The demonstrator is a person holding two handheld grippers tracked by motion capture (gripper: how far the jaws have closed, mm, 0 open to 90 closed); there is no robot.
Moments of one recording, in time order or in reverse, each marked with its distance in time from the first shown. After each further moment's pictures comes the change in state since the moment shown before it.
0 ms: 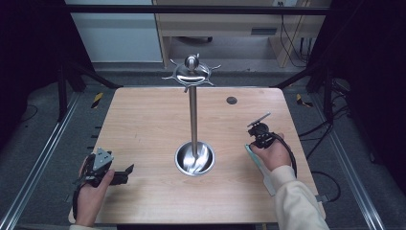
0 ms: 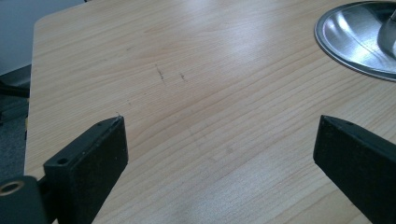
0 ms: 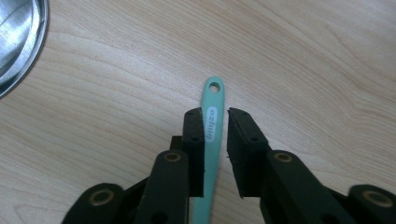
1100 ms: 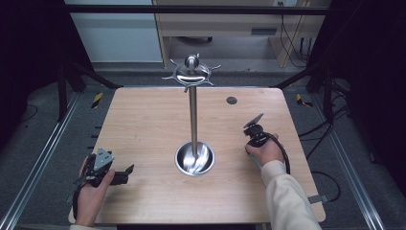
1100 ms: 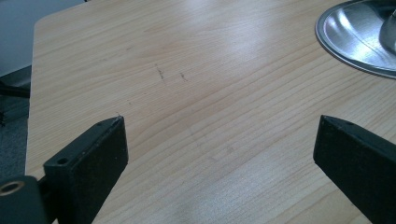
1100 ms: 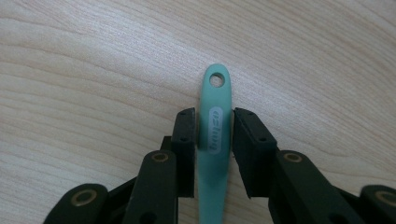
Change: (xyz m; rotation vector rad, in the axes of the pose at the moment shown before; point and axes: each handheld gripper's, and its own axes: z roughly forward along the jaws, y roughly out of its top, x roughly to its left) left arm -0.001 0.000 0.001 0.001 0.002 0.003; right arm -0.002 0.008 0.034 0.133 -0.007 0.069
